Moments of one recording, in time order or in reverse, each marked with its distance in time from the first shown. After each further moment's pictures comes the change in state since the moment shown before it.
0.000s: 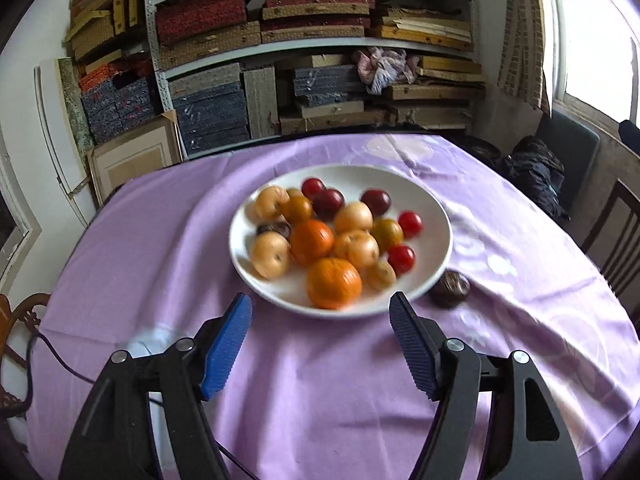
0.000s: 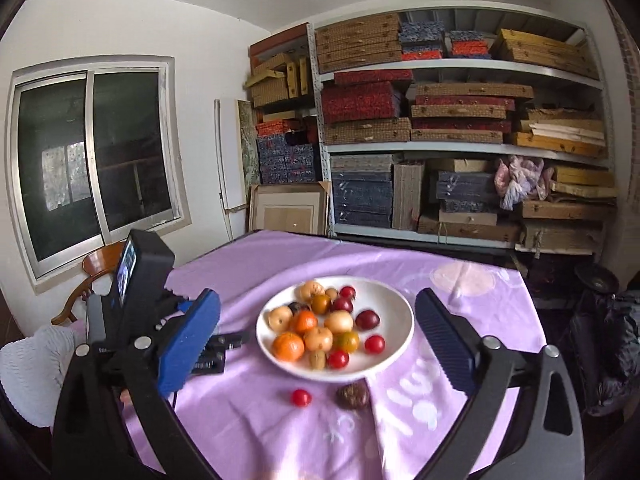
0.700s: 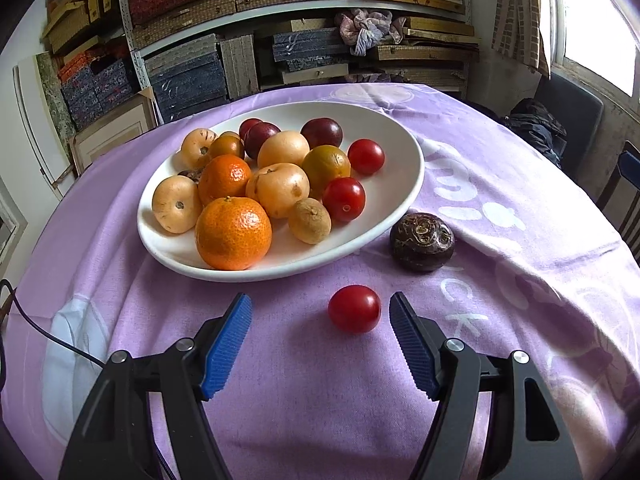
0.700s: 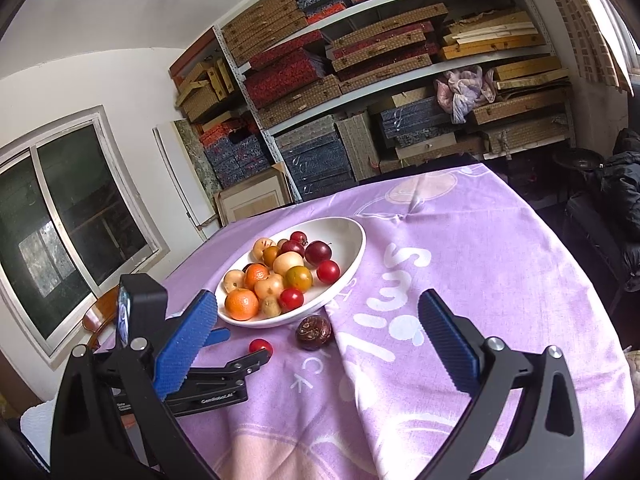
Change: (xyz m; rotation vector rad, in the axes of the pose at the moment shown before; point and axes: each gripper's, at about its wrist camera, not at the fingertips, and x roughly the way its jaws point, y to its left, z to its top) left arm 0.078 -0.050 -0.021 0.023 0.098 0.005; right arm 0.016 -0.077 -0.070 0.327 0.057 -0.038
